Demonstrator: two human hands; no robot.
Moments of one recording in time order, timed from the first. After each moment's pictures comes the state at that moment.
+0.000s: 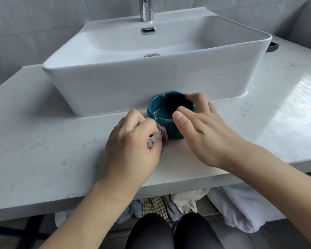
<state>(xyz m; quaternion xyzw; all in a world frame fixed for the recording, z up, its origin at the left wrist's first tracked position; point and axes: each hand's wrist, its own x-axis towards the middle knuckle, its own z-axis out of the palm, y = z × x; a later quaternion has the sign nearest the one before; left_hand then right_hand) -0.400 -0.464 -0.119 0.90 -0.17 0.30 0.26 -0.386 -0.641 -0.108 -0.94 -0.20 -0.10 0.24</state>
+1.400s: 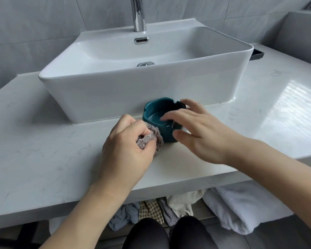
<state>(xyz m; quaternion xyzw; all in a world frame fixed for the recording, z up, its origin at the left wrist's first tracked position) -0.397 -0.467 -0.116 0.88 -0.16 0.29 0.34 -0.378 -0.664 -0.101 -0.93 -0.27 -0.12 0.23</state>
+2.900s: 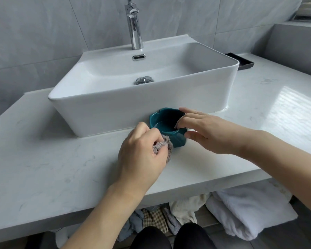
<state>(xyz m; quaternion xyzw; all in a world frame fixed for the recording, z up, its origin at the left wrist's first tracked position) -0.394 -0.491 -0.108 0.90 -0.18 0.28 0.29 -0.359 -0.705 -0.095 -0.93 -0.30 -0.07 0.18</state>
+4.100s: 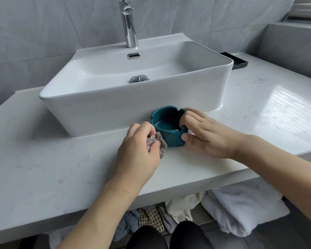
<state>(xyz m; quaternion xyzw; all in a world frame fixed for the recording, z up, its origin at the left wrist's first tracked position) -0.388 -0.492 -0.112 0.90 -0.15 0.20 0.35 -0.361 -0.714 -0.111 -0.92 -0.34 -0.12 0.18</state>
